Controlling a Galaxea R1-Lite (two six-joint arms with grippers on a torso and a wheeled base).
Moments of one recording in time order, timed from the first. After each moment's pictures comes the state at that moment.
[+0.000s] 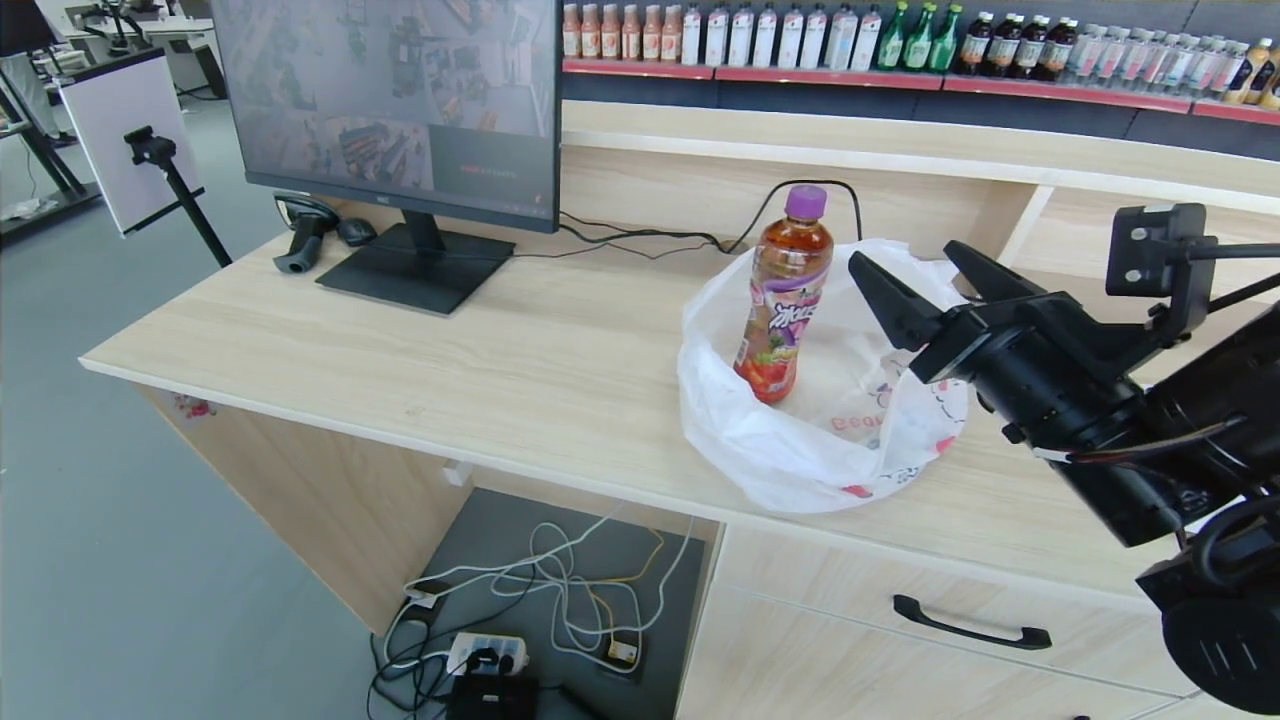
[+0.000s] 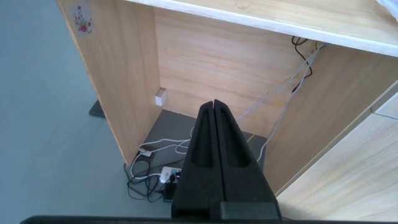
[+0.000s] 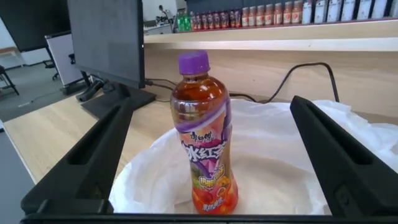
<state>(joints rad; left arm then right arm) 0.00 0.00 0.00 0.00 0.00 0.00 0.43 1.72 -0.60 -1.57 0.00 0.05</state>
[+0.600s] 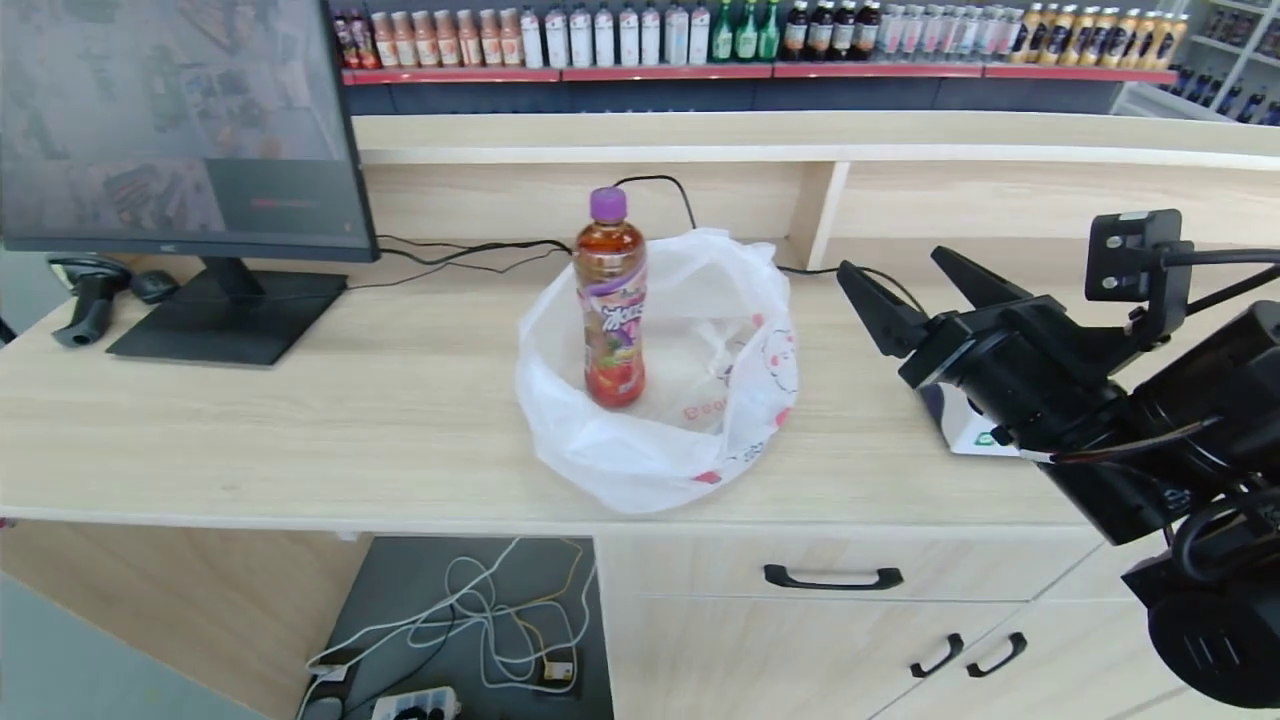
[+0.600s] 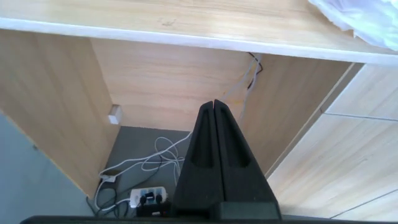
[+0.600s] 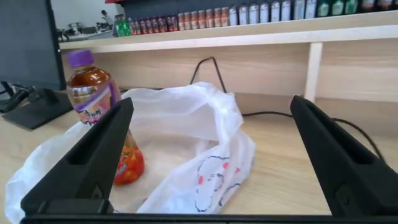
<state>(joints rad) 0.00 0.00 0.00 0.00 0.00 0.00 0.43 1.74 -0.61 -1.57 0.02 0.04</state>
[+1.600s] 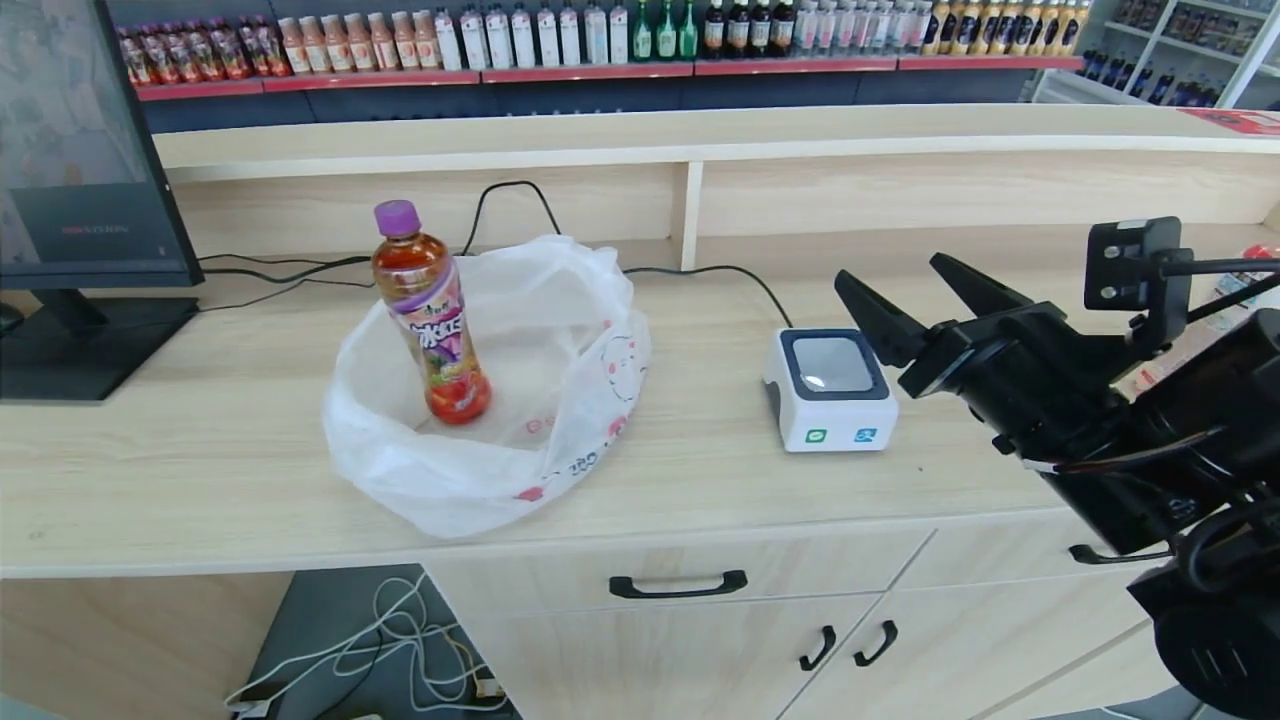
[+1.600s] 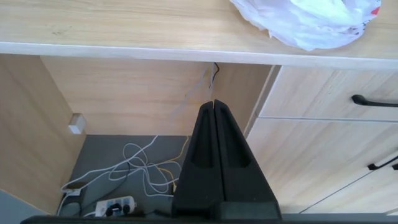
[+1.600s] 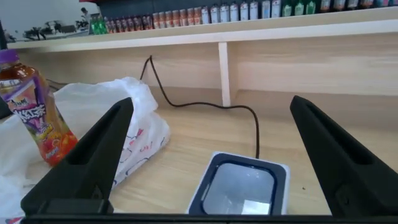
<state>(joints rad) 0.00 0.00 0.00 0.00 0.00 0.00 0.44 1.73 -0.59 -1.57 0.02 0.02</state>
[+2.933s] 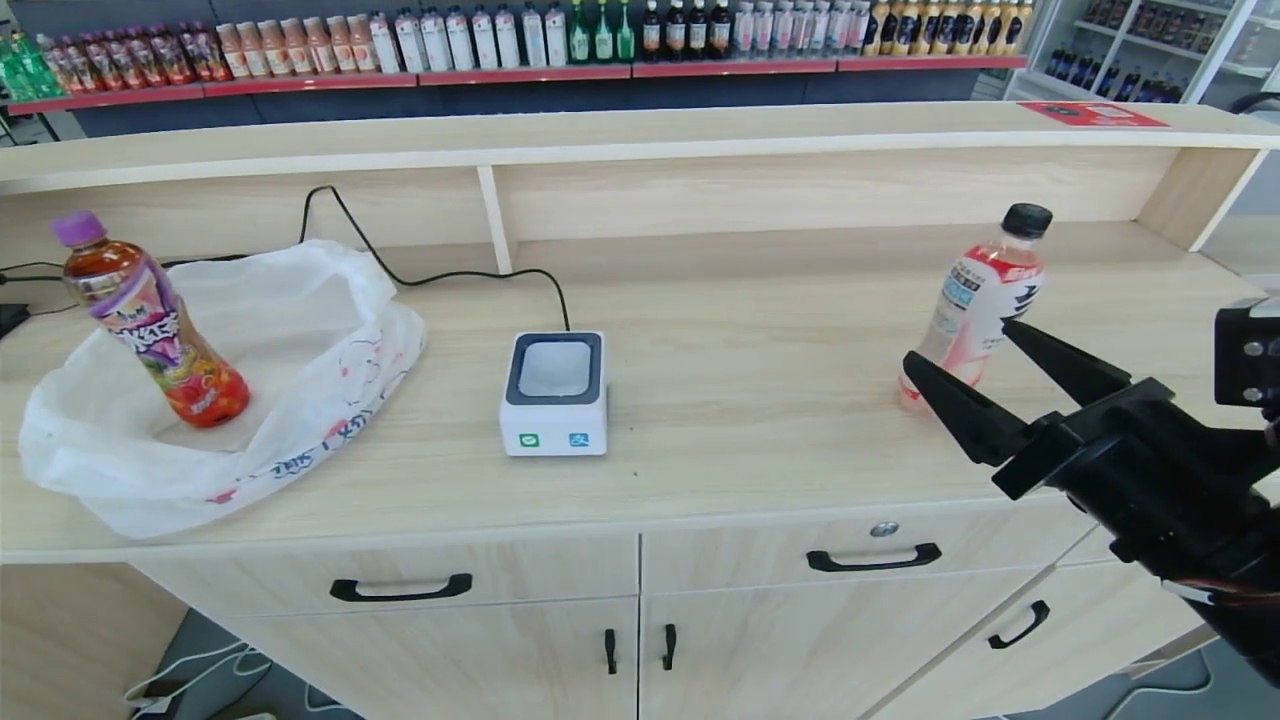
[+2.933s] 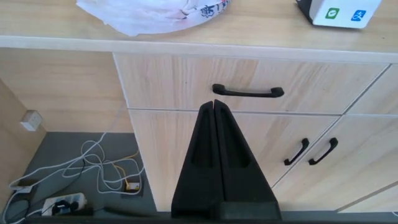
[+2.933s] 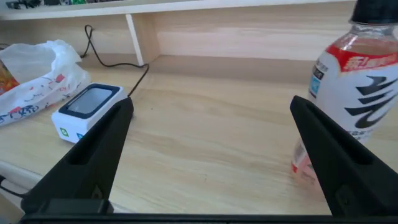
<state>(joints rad) 0.00 0.00 0.00 0.00 0.00 0.00 0.43 1.54 -0.29 -1.57 0.02 0.00</state>
